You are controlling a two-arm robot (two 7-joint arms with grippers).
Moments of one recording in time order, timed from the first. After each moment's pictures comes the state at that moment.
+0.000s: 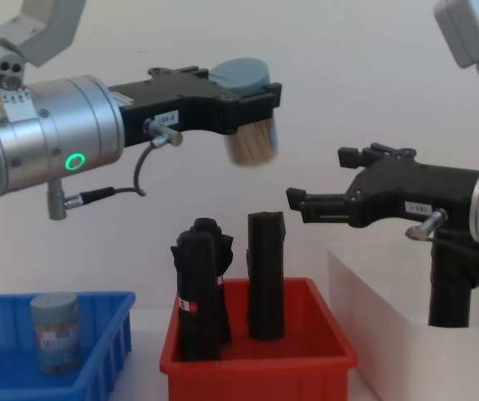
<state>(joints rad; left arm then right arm) -0.41 0.32 0.35 -1.56 -0.21 -0.01 -0.40 0.38 0.19 -0.27 -1.40 -0.03 -0.08 0.53</state>
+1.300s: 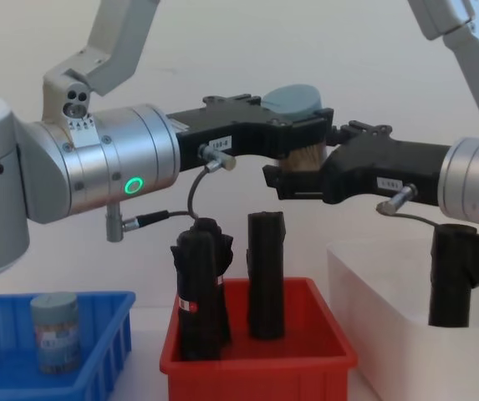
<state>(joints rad) -0.46 0.25 0.40 -1.46 -0.21 -0.02 -0.46 0.42 0.17 -0.30 -1.41 -0.05 -0.05 0.50</state>
